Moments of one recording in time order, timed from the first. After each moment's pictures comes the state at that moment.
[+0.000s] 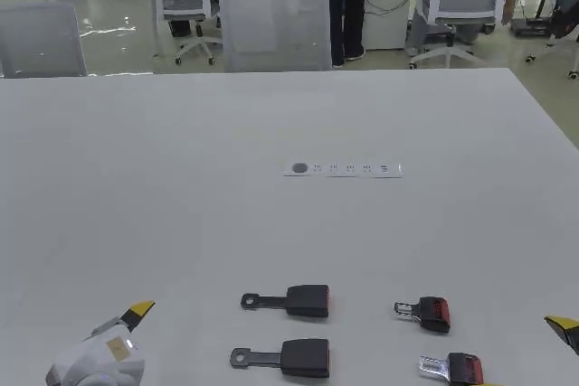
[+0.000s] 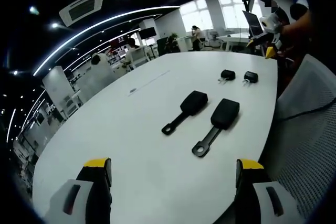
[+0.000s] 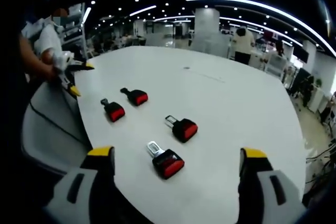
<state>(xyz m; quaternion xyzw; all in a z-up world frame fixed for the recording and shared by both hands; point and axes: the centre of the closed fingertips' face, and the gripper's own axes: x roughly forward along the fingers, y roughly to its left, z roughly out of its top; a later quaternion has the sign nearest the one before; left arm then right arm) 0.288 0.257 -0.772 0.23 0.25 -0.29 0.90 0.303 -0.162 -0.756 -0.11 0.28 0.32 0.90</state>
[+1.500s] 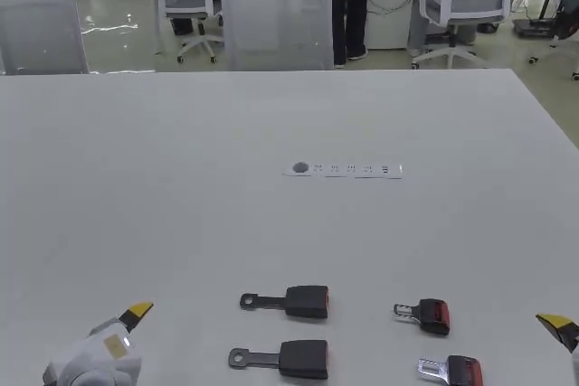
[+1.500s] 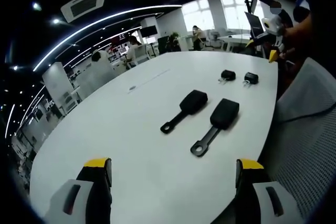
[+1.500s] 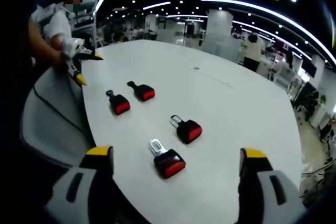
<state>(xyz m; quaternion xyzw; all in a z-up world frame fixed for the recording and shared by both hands) 0.286 0.254 -0.771 0.22 0.26 -0.29 0.90 0.301 -0.156 -0.757 -0.16 0.28 0.35 0.88</state>
